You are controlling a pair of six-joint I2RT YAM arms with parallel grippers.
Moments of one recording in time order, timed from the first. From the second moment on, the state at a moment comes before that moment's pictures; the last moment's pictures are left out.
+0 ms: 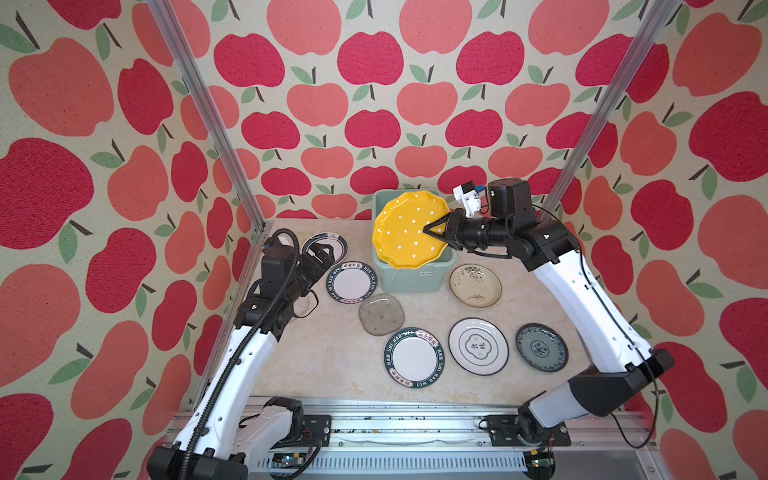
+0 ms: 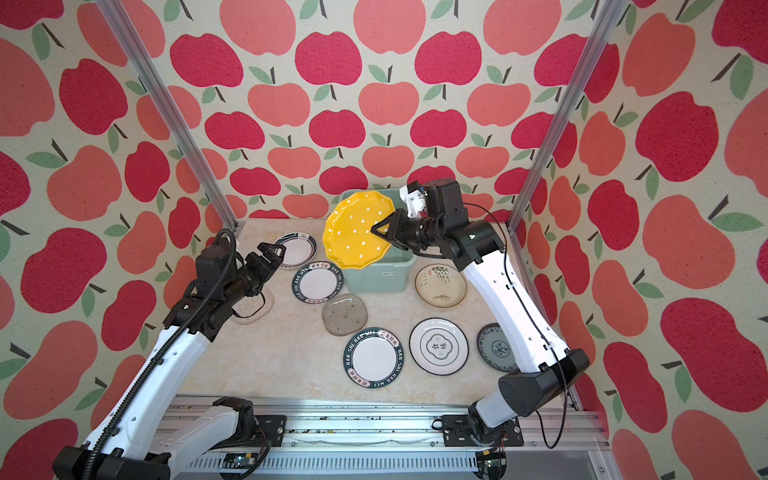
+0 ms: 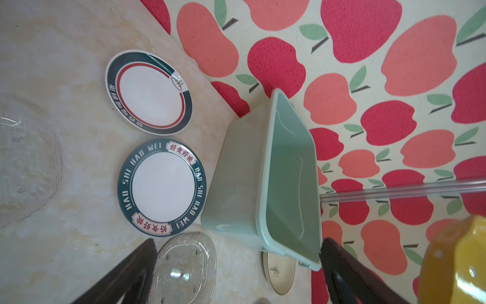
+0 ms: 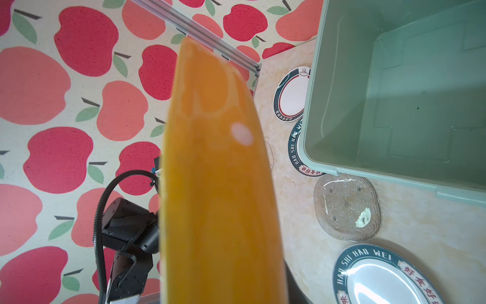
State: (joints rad) left arm -0.23 1.04 1.10 -0.52 0.10 -0.90; right arm 0.57 1.53 1.86 -0.83 -0.51 0.83
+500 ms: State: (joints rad) left arm -0.41 1.16 1.47 -0.80 0.13 -0.78; right arm 0.67 1.59 1.77 -0.69 -0.08 1.16
